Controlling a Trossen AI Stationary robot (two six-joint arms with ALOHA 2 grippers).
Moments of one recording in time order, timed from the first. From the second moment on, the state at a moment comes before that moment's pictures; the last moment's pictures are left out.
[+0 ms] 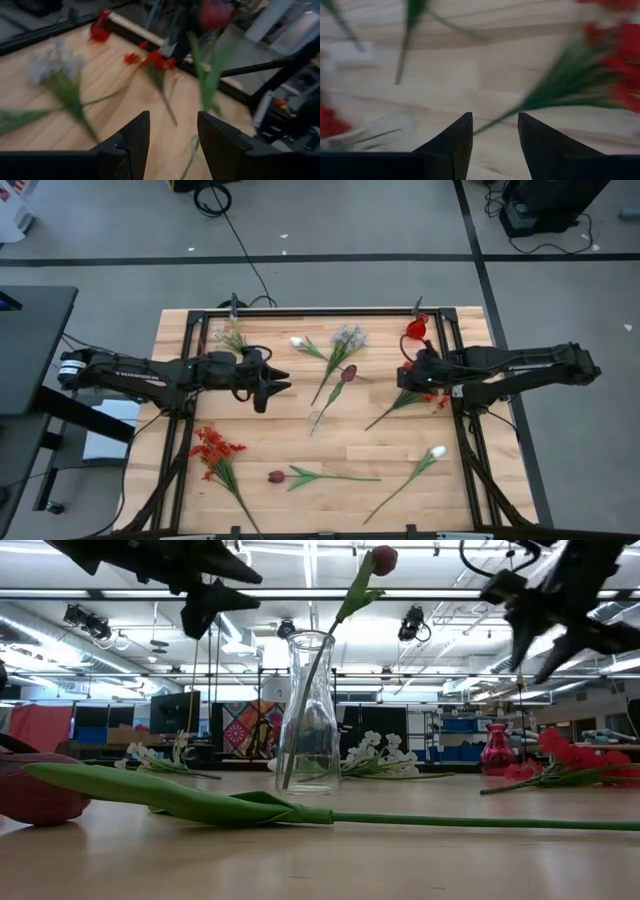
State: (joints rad) left arm 0.00 0.98 0.63 0.07 -0.11 -0.49; right arm 0.00 0.92 0.78 -0.99 0.14 1.61
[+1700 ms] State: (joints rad) left arm 0.65 1.20 0.63 -0.60 -0.20 -1.32; right arm -0.11 1.31 0.72 -0.52 -0.16 1.55
